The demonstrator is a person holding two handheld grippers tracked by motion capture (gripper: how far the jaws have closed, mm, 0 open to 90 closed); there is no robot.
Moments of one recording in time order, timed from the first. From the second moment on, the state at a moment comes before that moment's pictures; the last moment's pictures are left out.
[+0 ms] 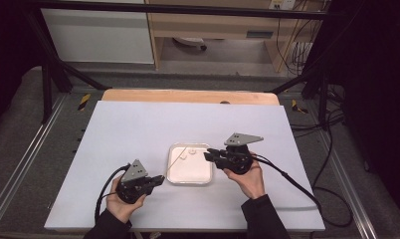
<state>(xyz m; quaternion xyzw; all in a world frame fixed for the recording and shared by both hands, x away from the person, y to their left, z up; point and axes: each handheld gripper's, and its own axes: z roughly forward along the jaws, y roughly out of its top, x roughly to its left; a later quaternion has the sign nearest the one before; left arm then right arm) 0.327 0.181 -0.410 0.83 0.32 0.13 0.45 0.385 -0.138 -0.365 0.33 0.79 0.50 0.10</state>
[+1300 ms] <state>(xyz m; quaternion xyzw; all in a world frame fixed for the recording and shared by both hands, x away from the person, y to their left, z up) 0.311 0.139 -0.411 0.82 0.27 0.14 0.48 0.387 -0.160 -0.344 0.33 0.73 0.60 0.02</state>
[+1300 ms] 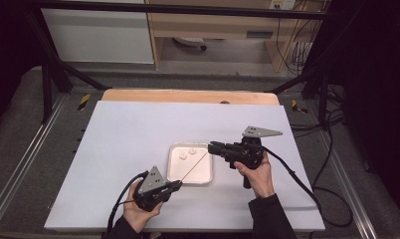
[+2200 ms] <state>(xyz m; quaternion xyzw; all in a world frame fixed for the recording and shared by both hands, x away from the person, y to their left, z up) 0.306 0.141 -0.411 0.82 0.25 0.16 0.50 0.387 -0.155 -0.349 0.32 0.73 0.61 -0.03</state>
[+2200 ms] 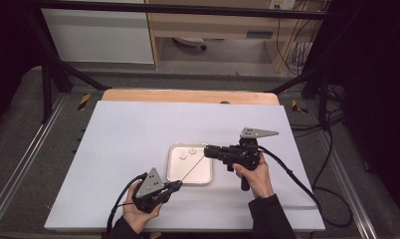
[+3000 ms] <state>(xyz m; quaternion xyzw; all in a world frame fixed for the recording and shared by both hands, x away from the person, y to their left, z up) 0.306 0.139 -0.414 0.82 0.23 0.17 0.49 0.377 -0.148 -0.352 0.28 0.72 0.63 -0.06</state>
